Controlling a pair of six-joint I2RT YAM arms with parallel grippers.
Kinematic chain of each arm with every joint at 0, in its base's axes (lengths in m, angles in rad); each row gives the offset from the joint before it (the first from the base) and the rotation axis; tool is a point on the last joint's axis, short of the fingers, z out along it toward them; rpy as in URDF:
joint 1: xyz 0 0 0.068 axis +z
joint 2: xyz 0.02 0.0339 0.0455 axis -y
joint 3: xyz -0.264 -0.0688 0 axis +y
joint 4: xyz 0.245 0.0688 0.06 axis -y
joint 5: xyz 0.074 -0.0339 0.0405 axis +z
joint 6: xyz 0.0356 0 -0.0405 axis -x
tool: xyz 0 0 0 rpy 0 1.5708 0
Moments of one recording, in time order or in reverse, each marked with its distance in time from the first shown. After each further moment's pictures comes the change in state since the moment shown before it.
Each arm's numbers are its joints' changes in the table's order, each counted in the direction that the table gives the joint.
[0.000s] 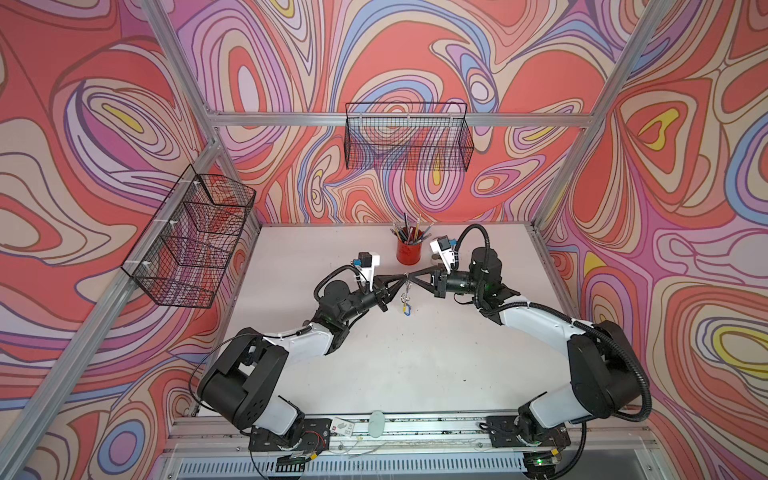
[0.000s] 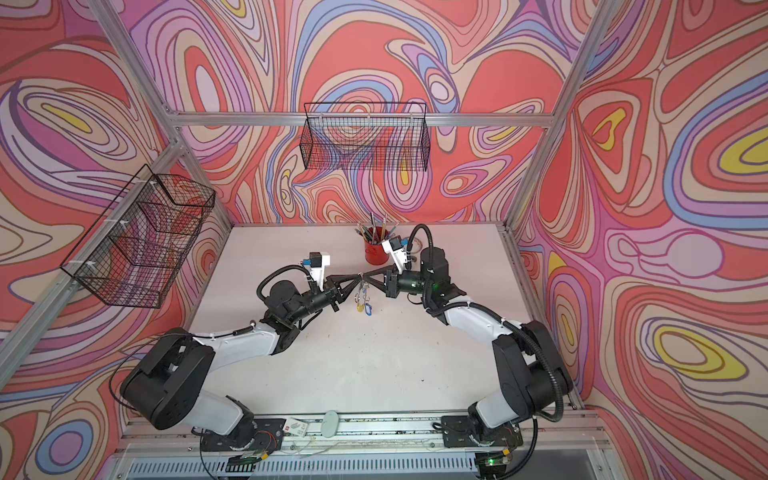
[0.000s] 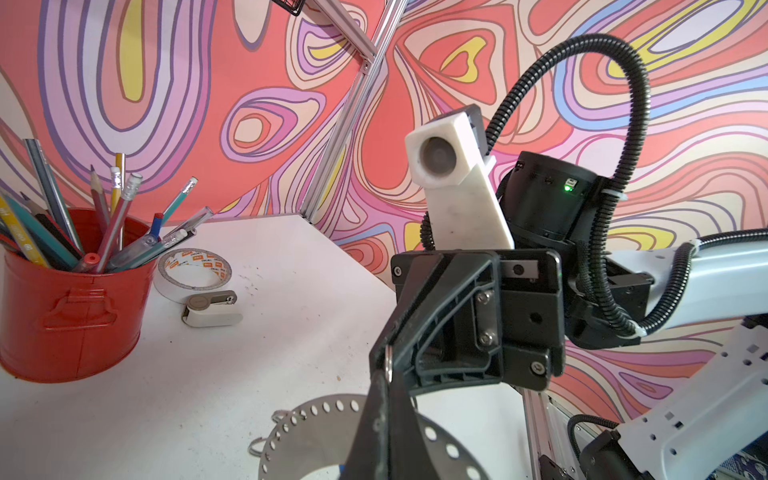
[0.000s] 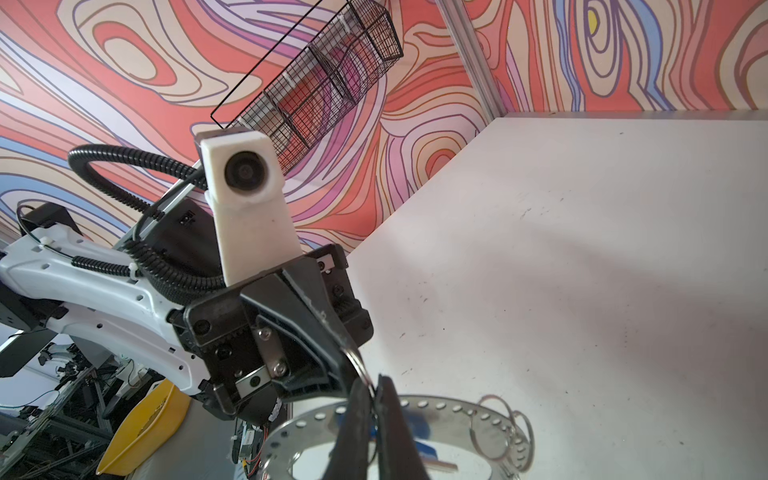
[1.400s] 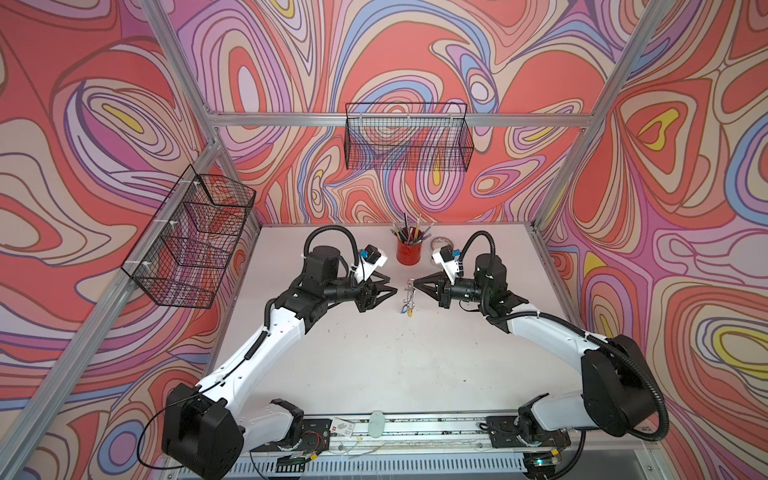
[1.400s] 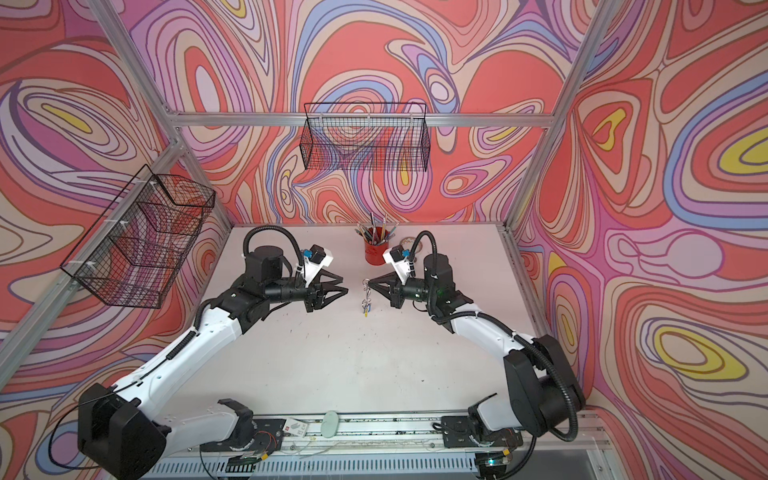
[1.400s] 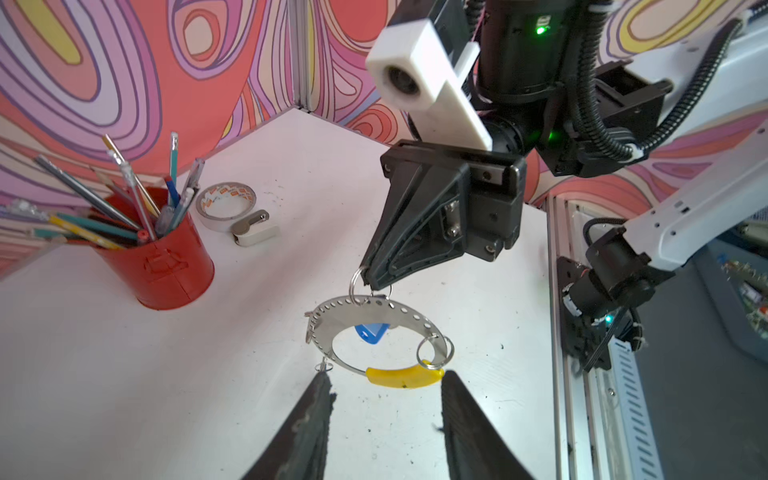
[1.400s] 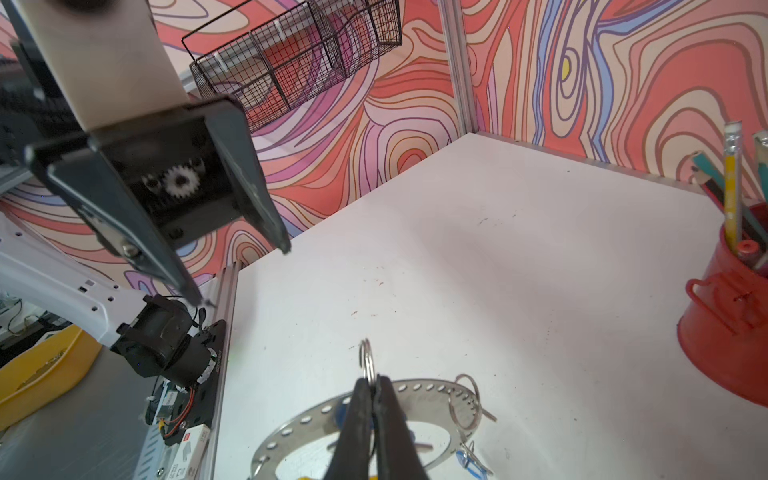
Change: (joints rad) left arm 0.115 0.256 -0.464 -1.379 -0.206 -0.791; right arm 0.000 0.105 0.082 -0.116 -0.072 0.340
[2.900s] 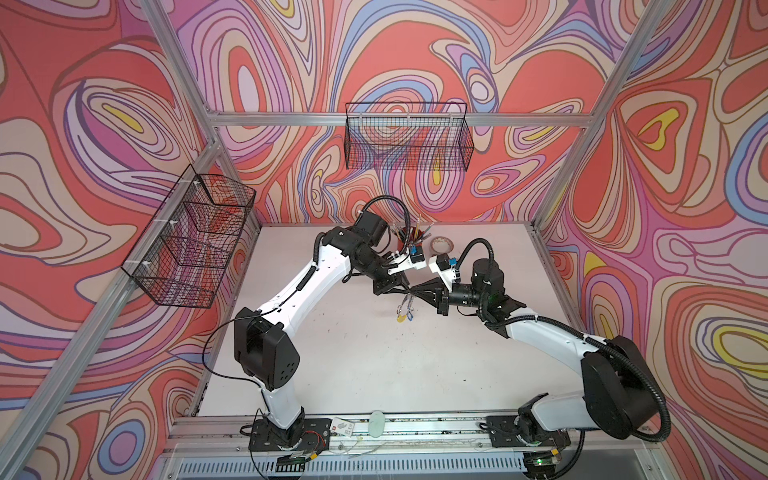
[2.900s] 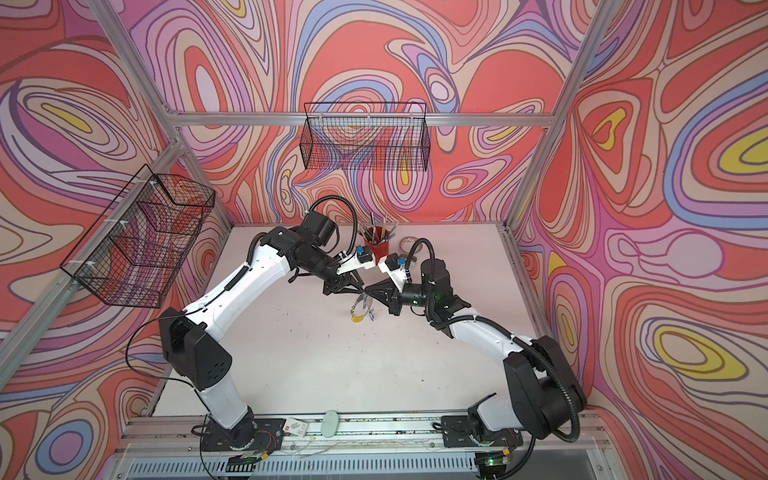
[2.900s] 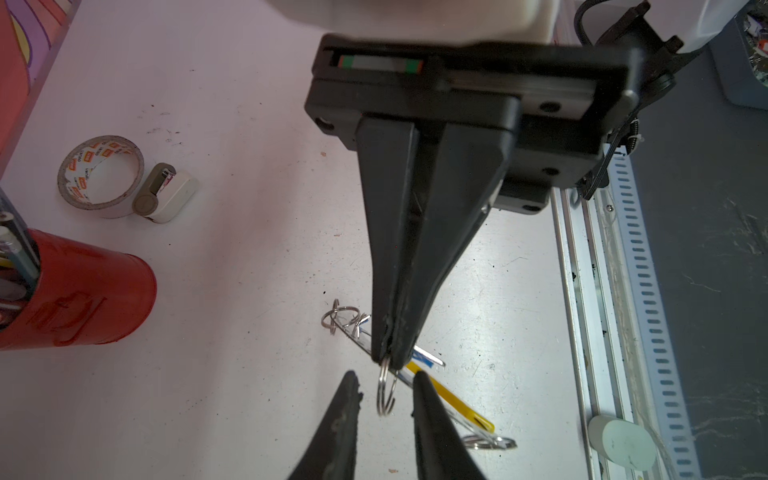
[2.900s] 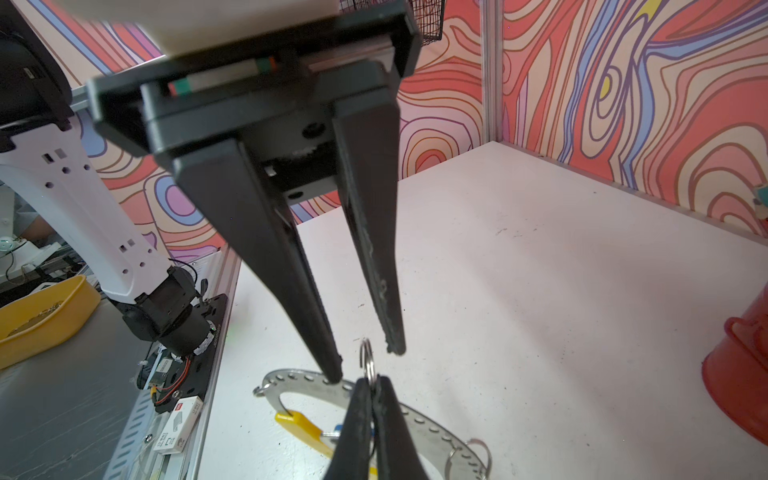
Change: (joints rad) left arm -0.122 -0.523 -0.702 -0.778 0.109 -0.568; right arm 0.038 0.007 0.028 0.032 0.024 0.092
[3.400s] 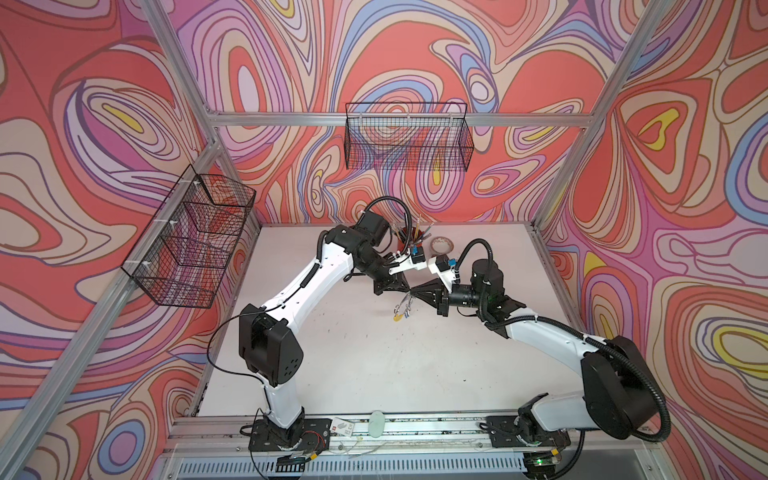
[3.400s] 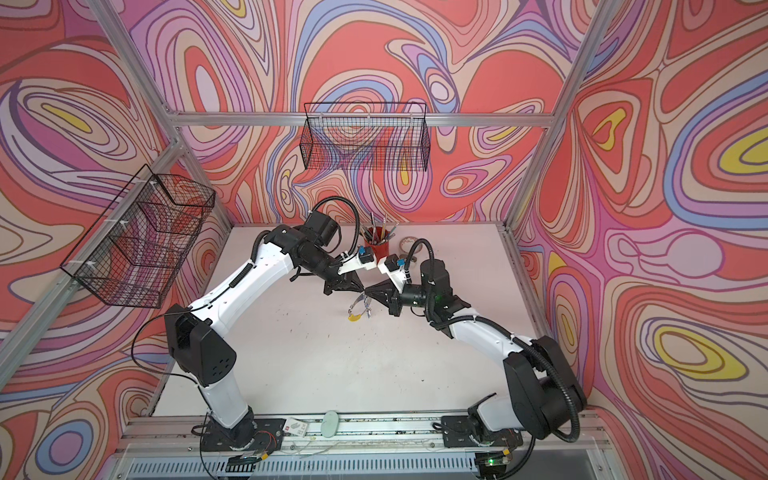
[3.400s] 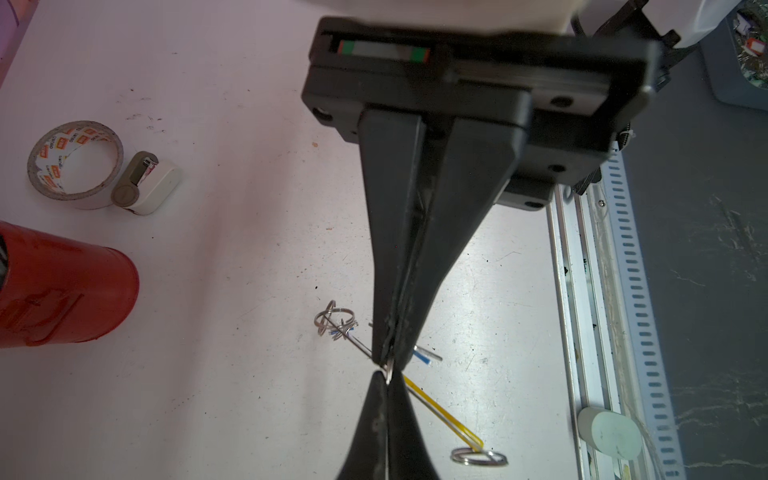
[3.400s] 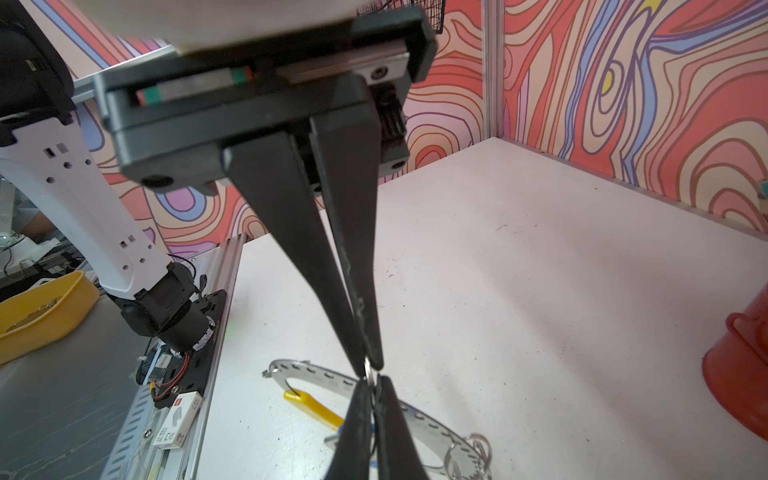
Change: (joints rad) left arm -0.001 -0.032 -0.032 -0.042 -0.002 -0.006; right arm 0.002 0.000 0.001 -0.013 0.000 0.011
